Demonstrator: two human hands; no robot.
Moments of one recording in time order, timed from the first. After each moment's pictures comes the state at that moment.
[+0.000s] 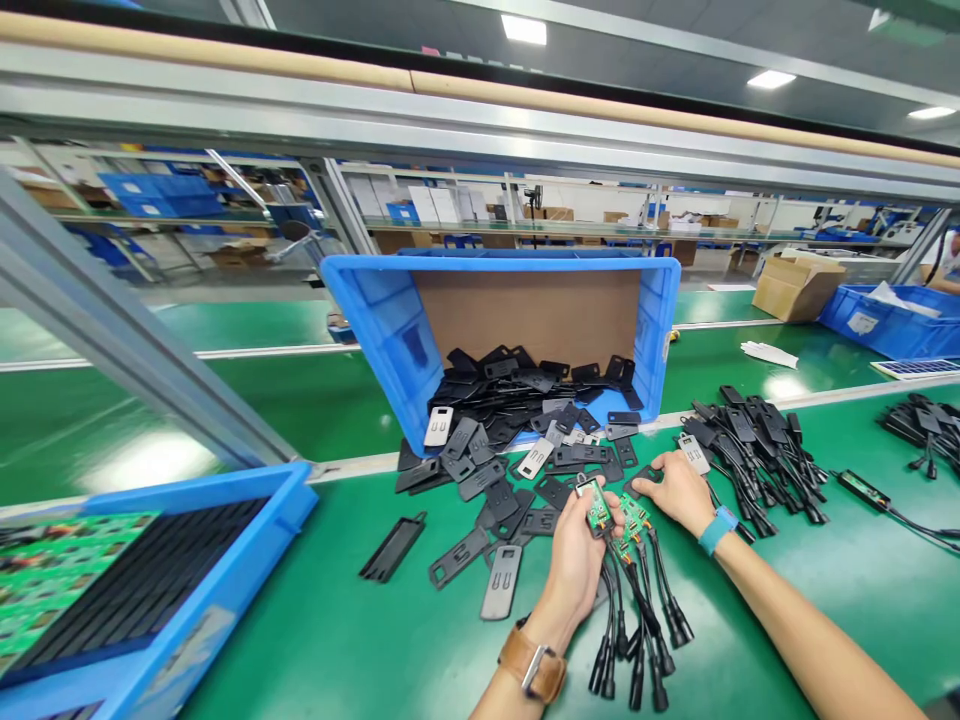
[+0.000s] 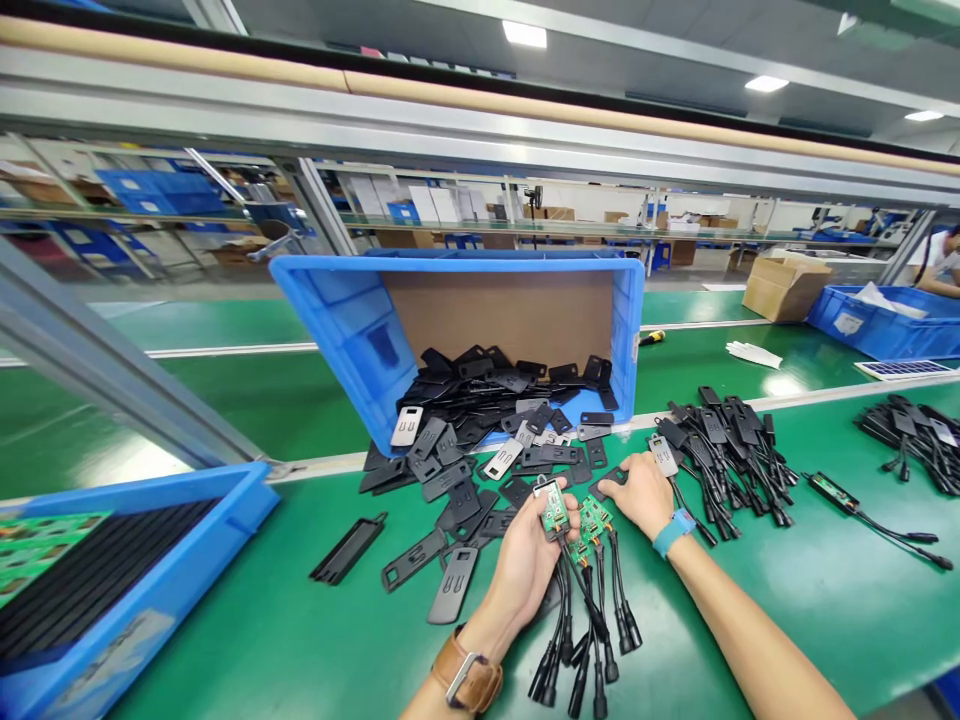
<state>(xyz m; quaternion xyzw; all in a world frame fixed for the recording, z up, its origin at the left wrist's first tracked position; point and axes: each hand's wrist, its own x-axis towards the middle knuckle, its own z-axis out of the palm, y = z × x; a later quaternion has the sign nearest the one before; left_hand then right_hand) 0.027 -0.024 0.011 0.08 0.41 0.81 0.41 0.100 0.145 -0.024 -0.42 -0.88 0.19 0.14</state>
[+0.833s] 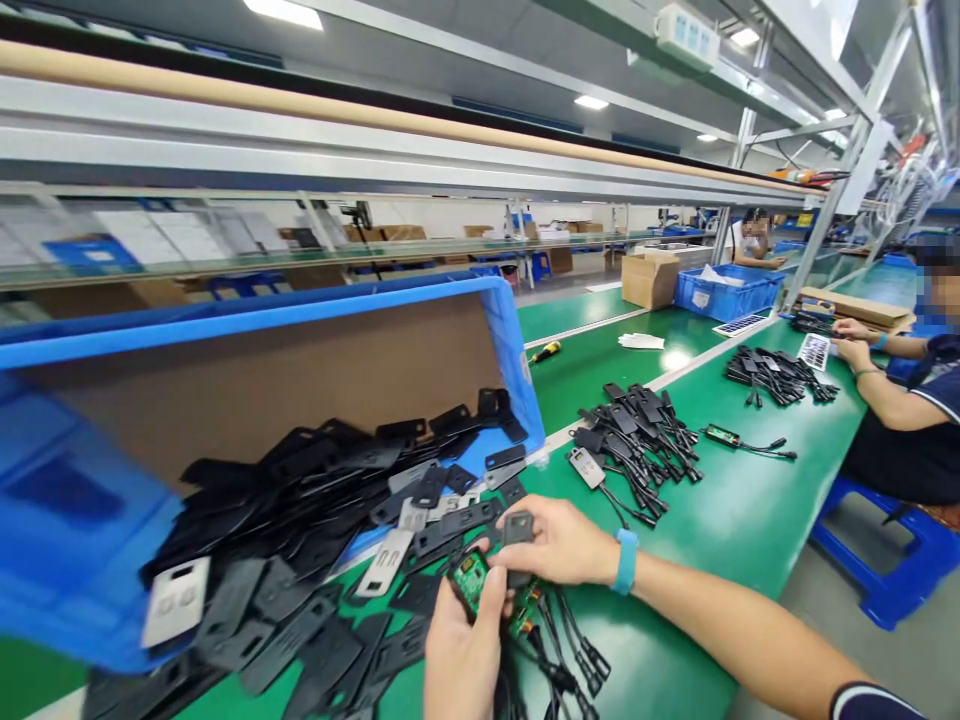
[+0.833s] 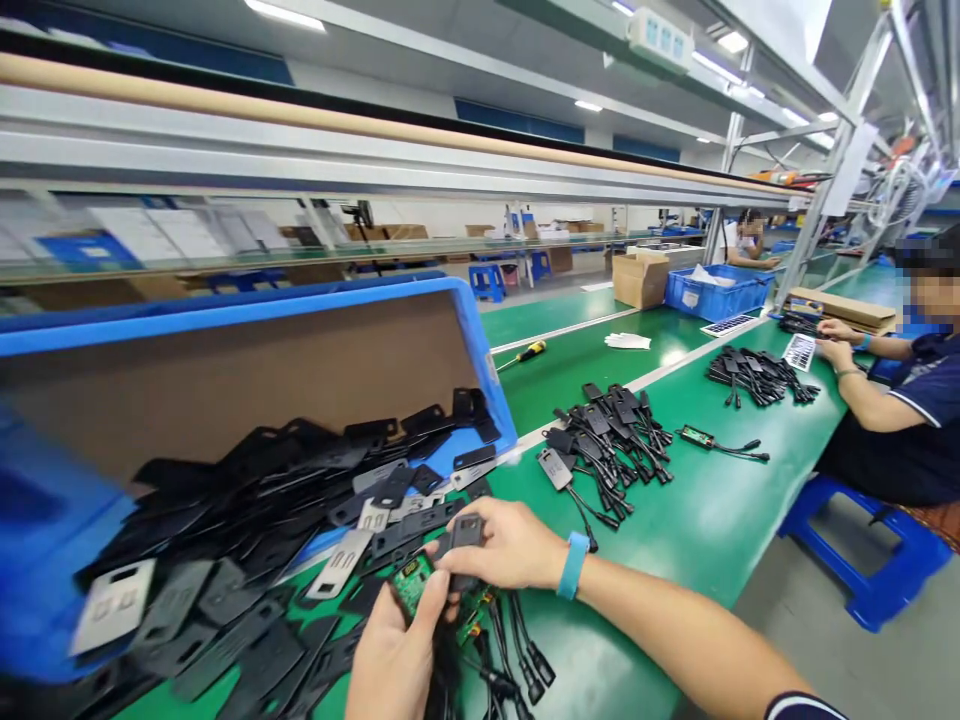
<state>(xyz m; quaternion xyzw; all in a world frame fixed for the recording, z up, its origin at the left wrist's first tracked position) 0.022 -0.015 0.005 0.20 0.60 0.73 0.26 0.097 0.114 0.005 -0.15 -0.73 0.60 0.29</state>
